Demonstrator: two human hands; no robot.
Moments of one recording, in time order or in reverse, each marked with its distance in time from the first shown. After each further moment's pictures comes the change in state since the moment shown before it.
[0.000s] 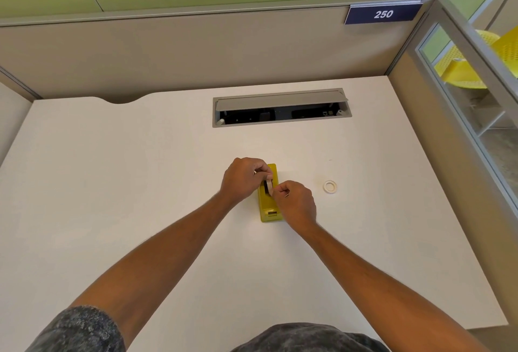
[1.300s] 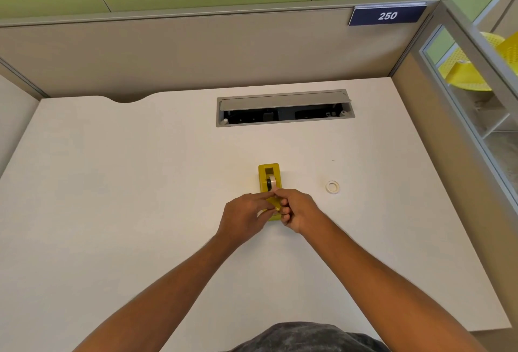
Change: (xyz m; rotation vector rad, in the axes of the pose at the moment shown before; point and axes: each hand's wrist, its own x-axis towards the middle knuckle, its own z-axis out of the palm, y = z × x) left_hand -0.087 -0.018 0.036 0.311 0.167 0.282; right_hand 0.003 -0.003 -0.004 0.850 -0.362 0.670
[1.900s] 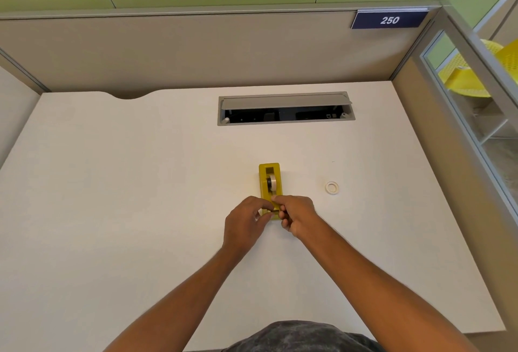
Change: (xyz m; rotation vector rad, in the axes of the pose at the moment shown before) left_hand -0.023 0.013 0.018 -0.234 0.053 -0.314; right_hand -0.008 0.010 0.003 -0.126 0.134 -0.070
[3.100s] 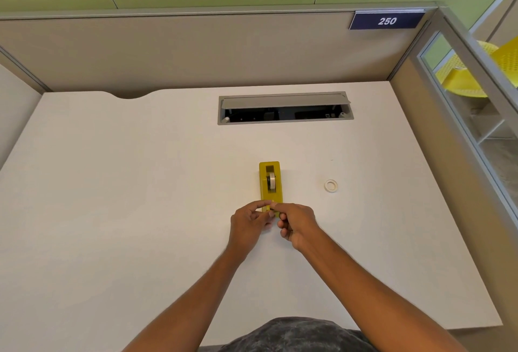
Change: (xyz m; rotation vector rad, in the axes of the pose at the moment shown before) left_hand -0.013 -0.002 0.018 -0.816 -0.077 -0.411; right_hand -0.021 0.026 -0.009 0.065 -0.032 -0.010
